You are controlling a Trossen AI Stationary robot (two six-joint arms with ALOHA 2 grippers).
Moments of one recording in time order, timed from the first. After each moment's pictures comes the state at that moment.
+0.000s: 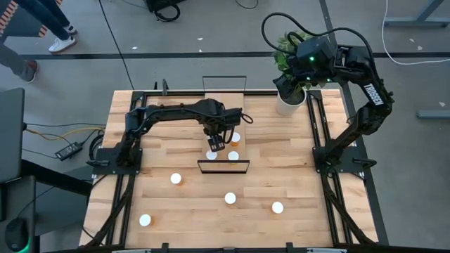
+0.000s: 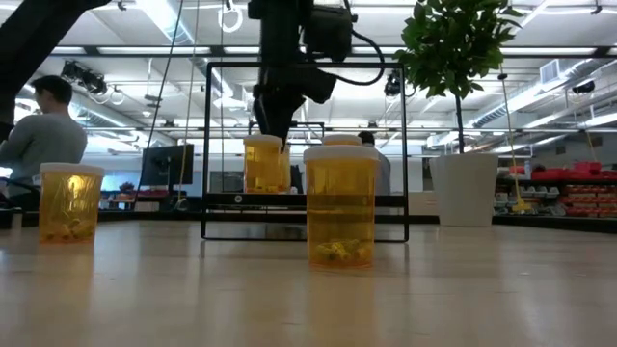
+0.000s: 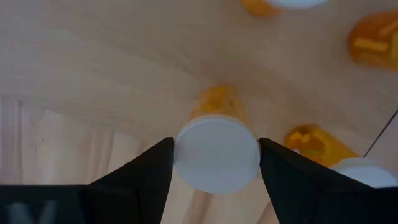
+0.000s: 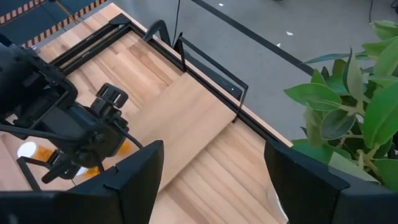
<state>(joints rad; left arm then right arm) 0.18 2.07 1.87 -1.32 -0.09 -0.10 -0.32 1.55 2.34 -1.57 0.28 0.38</state>
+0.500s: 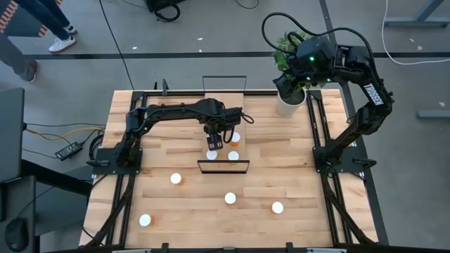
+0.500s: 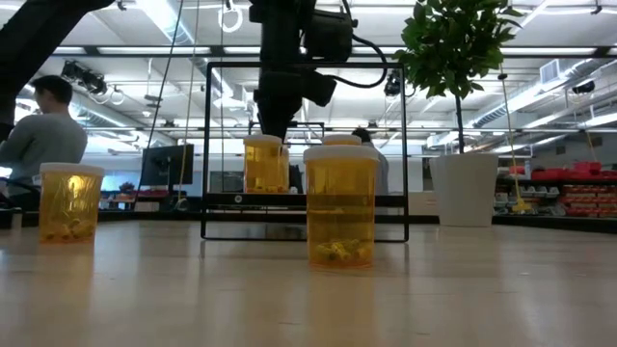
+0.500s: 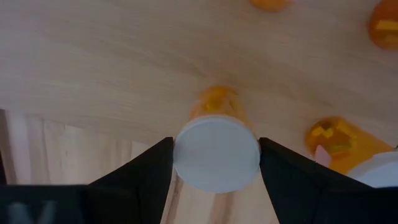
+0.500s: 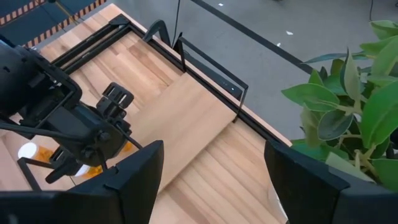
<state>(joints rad) 0.19 2.08 1.87 -1.31 -0.13 0.01 -0.32 1.55 2.34 -1.57 0.28 0.39</state>
